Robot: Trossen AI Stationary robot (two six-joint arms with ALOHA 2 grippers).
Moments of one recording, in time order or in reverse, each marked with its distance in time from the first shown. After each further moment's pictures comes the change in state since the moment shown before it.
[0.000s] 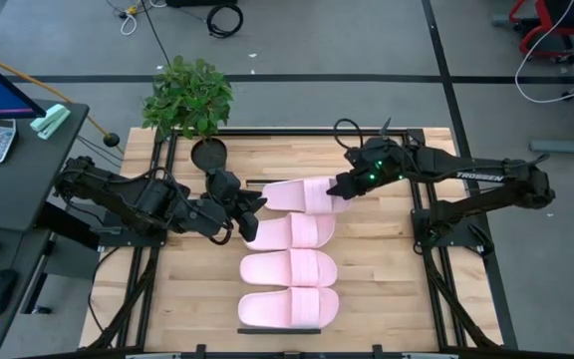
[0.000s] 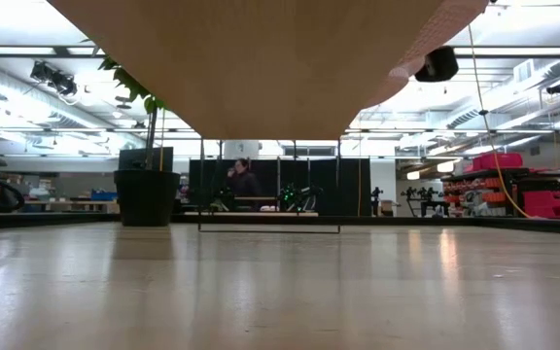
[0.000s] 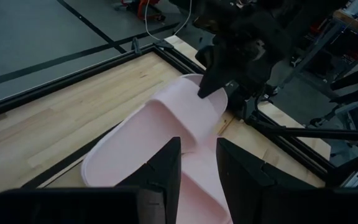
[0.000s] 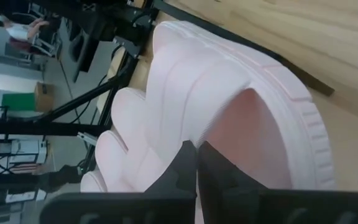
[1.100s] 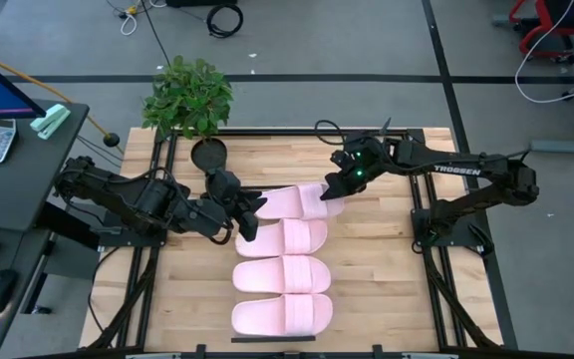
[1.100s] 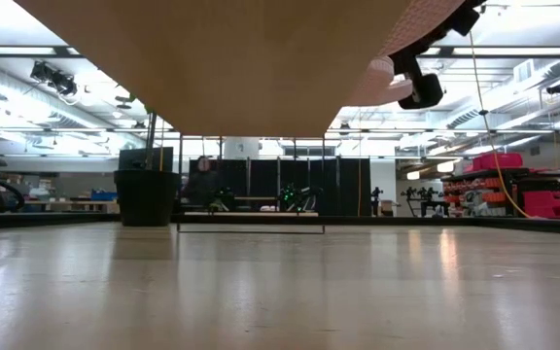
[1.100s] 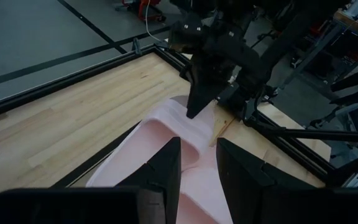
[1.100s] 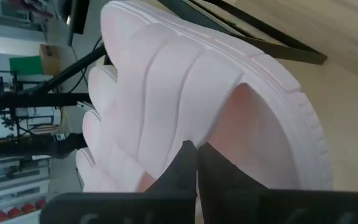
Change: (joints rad) left arm 0.000 0.000 0.000 0.000 -0.003 -0.005; right arm -0.113 0.152 -0.001 0.018 -0.279 -0.075
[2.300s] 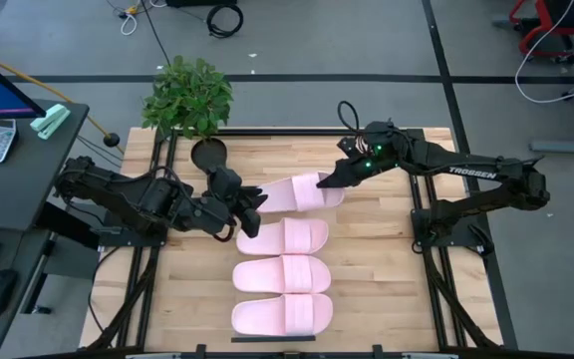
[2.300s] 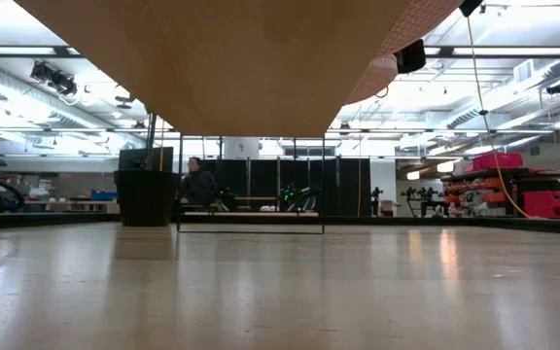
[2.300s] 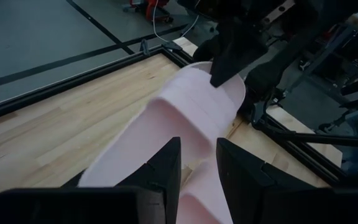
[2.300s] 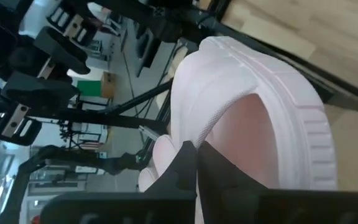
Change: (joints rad) left arm 0.023 0.000 -0.020 0.009 -0.007 -0.004; right arm 0.005 -0.109 0.013 0.218 0.016 0.105
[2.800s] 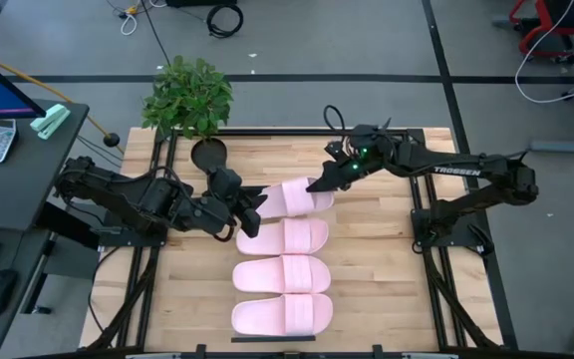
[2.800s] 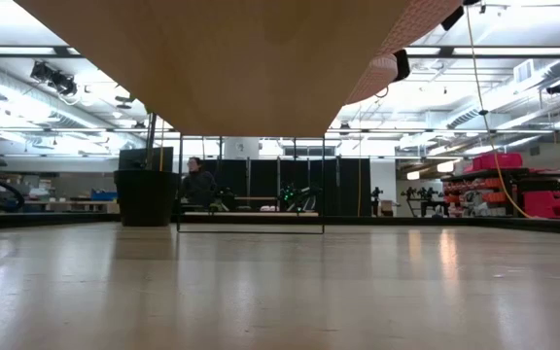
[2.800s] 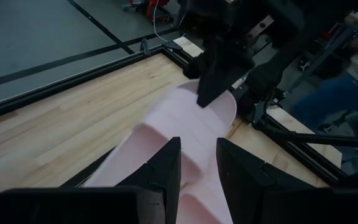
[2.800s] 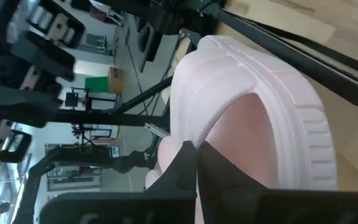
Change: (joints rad) left arm 0.000 0.000 -0.001 -0.002 0.000 -0.007; right arm 0.012 0.106 0.000 0.108 -0.037 0.074
